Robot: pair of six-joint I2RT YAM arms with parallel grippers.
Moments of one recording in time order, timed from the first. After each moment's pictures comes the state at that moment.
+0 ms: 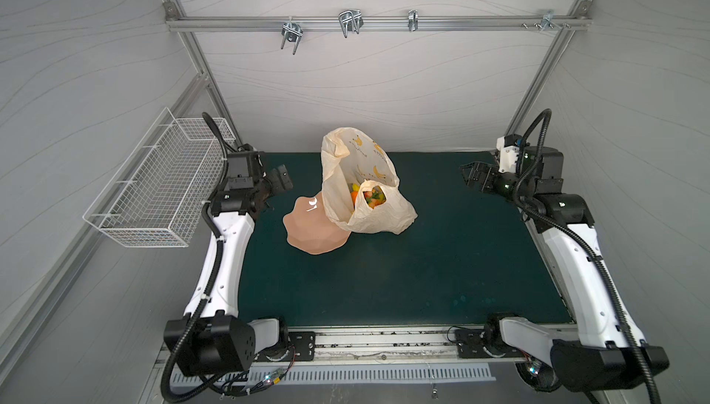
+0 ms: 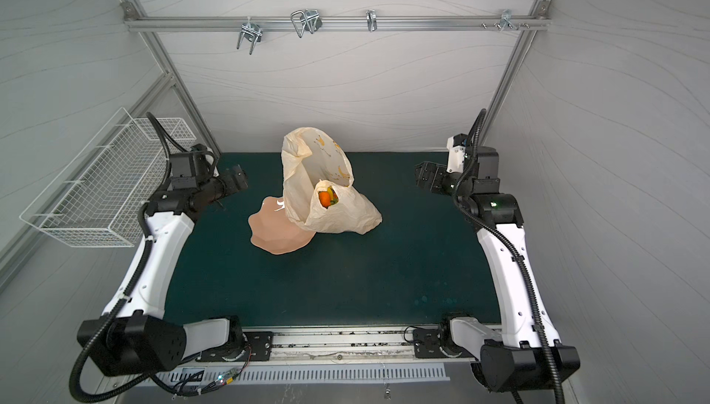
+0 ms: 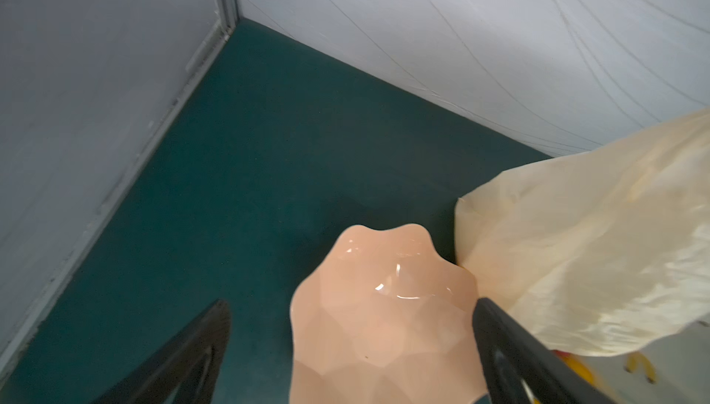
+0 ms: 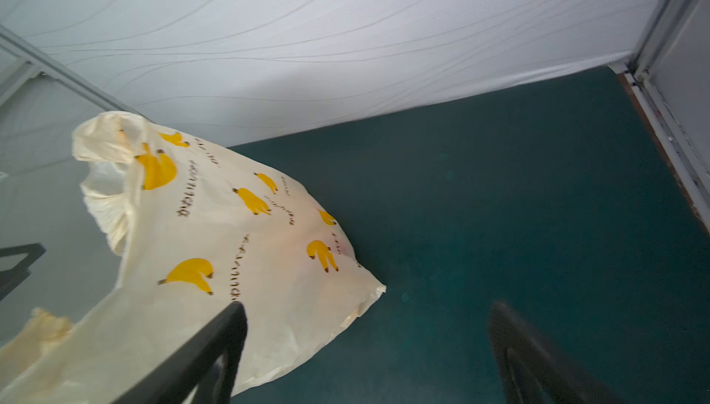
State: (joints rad) left arm 0.11 1.21 1.20 -0.63 -0.02 -0.29; right arm 0.07 1.15 1.35 -0.73 -0.29 0.26
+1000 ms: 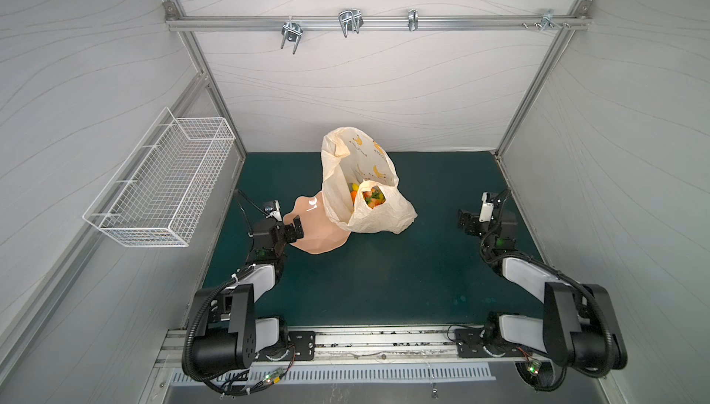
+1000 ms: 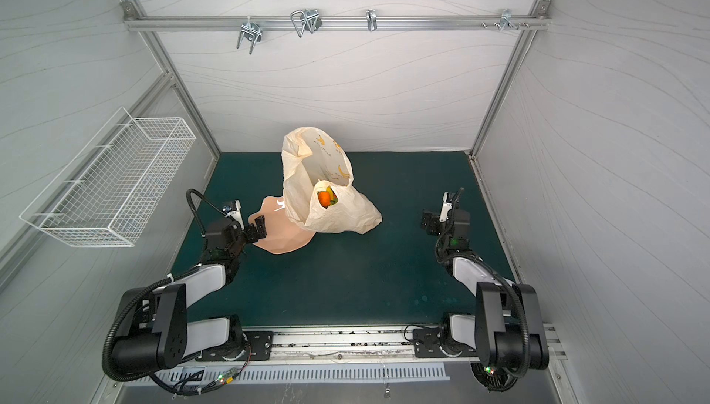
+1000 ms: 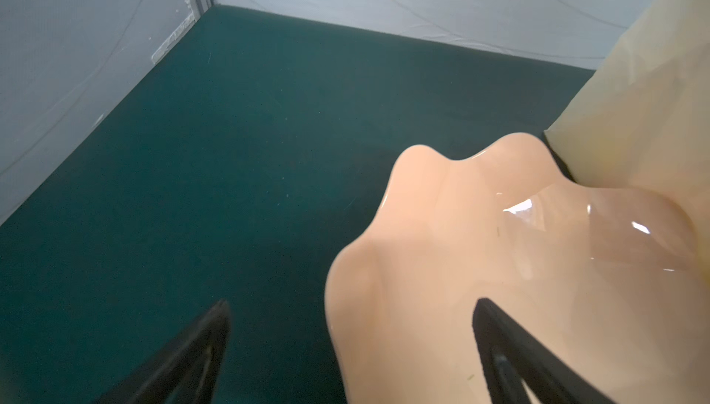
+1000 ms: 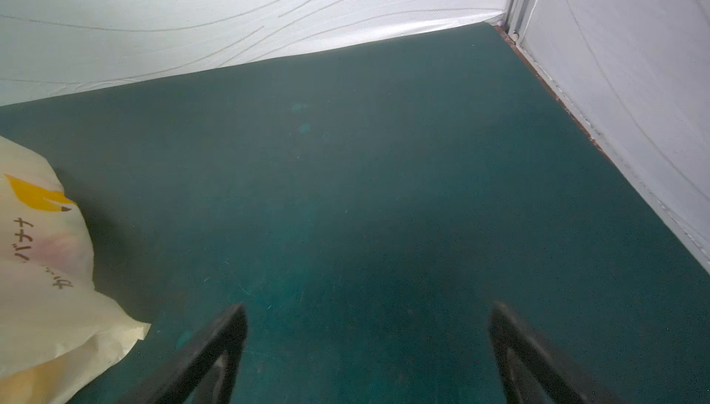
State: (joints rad) left arm 0.12 1.27 0.32 0.53 0.05 -0.11; right arm 0.02 1.27 0.39 0.46 -0.03 0.10
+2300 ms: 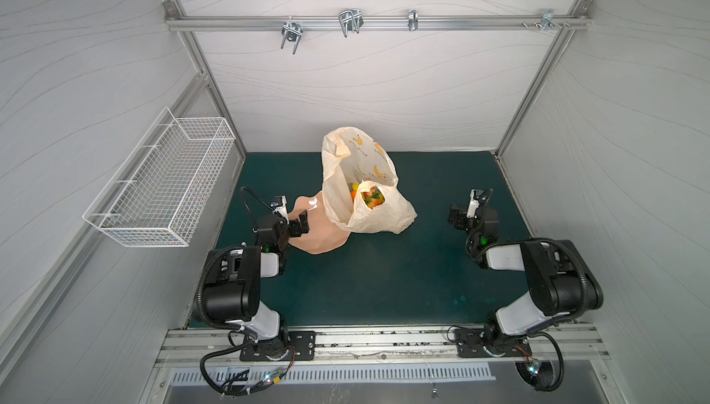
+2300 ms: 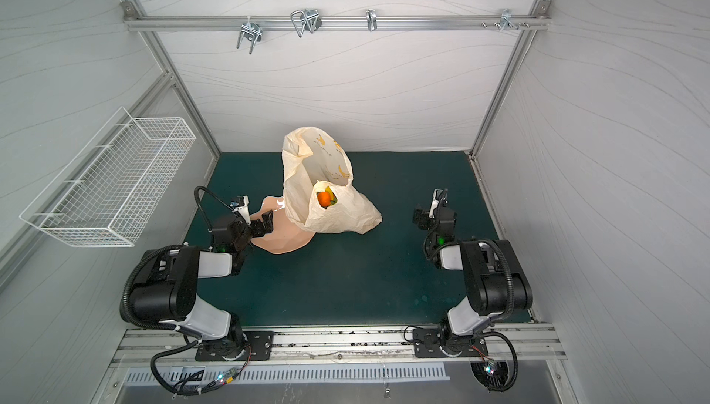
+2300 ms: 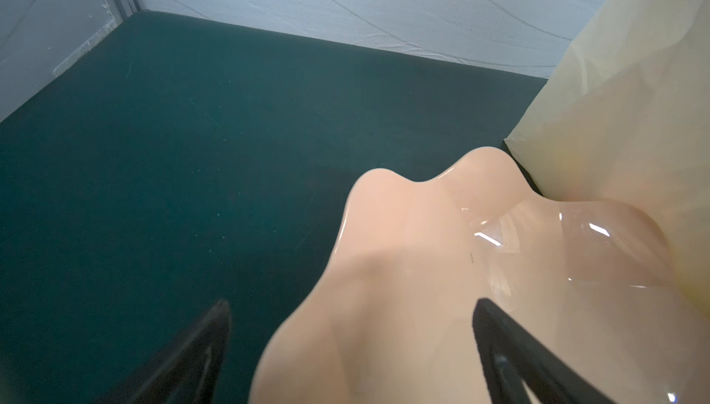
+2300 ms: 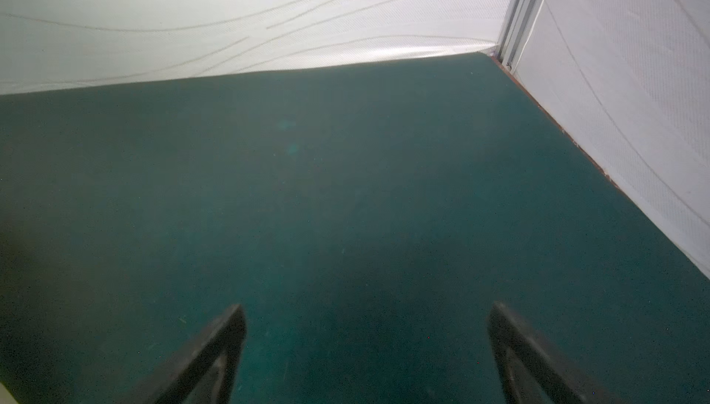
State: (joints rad) left arm 0.12 1.54 0.37 0.78 0.18 -0.11; right arm 0.12 1.56 0.43 0.76 0.15 0.07
